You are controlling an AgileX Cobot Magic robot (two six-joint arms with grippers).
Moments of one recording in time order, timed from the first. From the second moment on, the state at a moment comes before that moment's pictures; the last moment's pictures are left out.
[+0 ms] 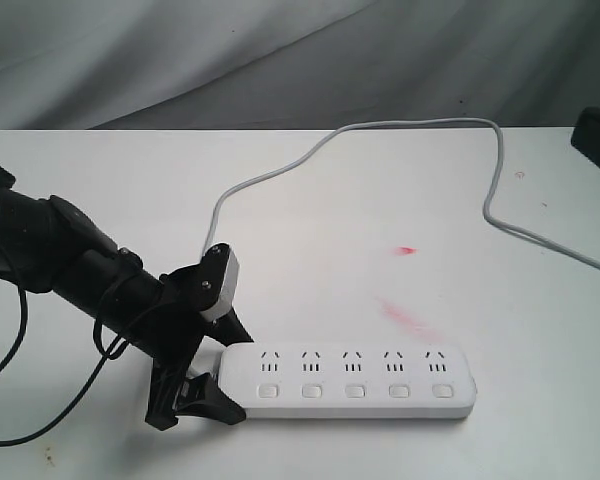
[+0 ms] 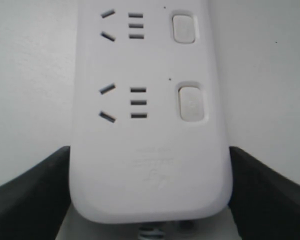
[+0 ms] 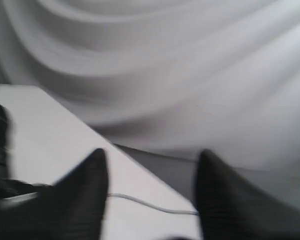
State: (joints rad) left arm -0.20 2.02 -0.93 -1.08 0.82 2.10; right arm 0.08 0.59 -0.50 1.61 0.63 -1.89
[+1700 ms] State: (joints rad) left arm -0.20 2.02 -0.93 -1.08 0.82 2.10; right arm 0.08 0.59 -0.38 0.84 0.12 -0.43
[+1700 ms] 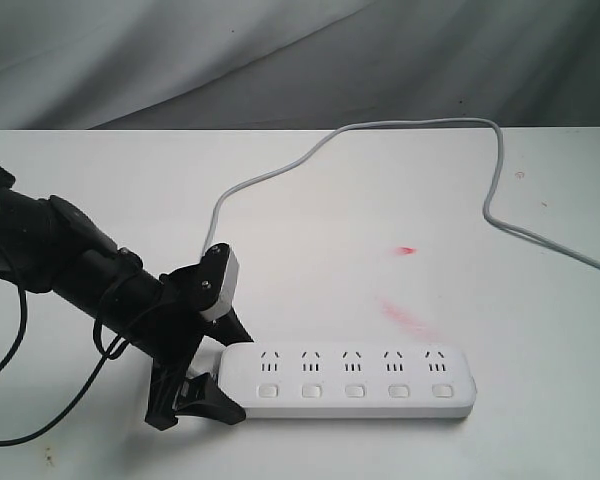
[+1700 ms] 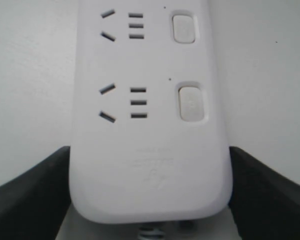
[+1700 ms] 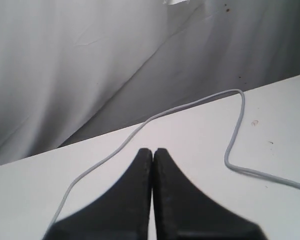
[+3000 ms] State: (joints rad) left arm -0.20 2.02 -0.93 -1.08 0.82 2.10; right arm -0.01 0.30 -0.28 -0.06 0.31 0.03
